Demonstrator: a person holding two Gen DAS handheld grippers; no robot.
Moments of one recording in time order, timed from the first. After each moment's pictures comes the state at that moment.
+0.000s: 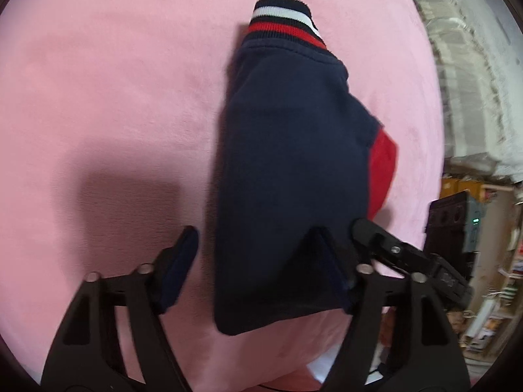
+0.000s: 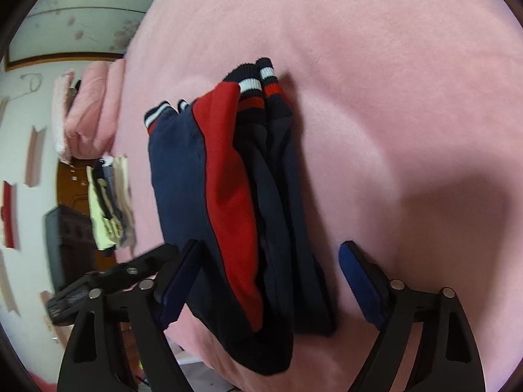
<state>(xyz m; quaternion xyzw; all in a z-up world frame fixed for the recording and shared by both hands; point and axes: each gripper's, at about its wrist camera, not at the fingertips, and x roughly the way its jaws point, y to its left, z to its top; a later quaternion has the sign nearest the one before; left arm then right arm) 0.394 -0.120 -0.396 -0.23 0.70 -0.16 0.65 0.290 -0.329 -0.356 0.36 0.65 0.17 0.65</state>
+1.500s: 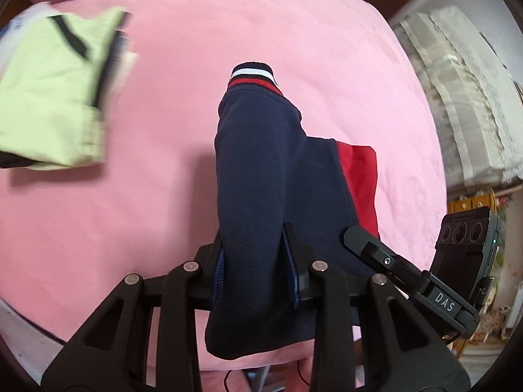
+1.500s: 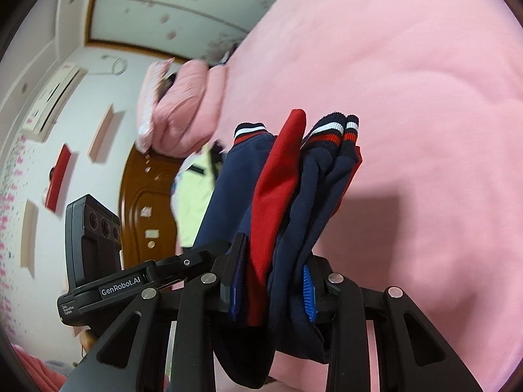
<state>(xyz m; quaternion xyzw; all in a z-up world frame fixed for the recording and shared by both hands) 0.360 0.166 -0.157 -0.15 0.60 -0.08 0.78 0.220 -0.070 -0.142 0.39 0.52 0.29 0.71</state>
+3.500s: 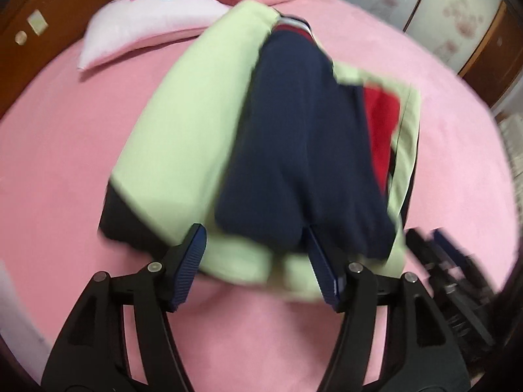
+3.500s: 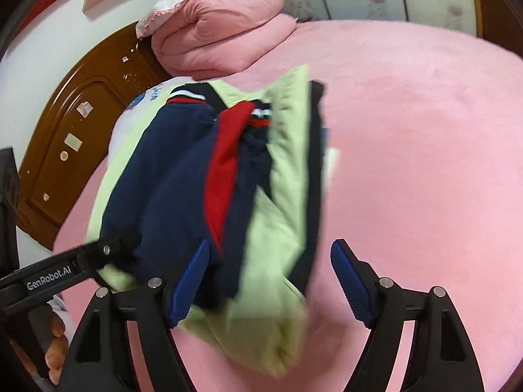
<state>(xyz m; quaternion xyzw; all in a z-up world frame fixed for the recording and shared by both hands) 0.409 0.463 -0.234 -0.15 0.52 0.17 0.82 0.336 0.385 -0.136 0.04 0.48 0.28 0.83</state>
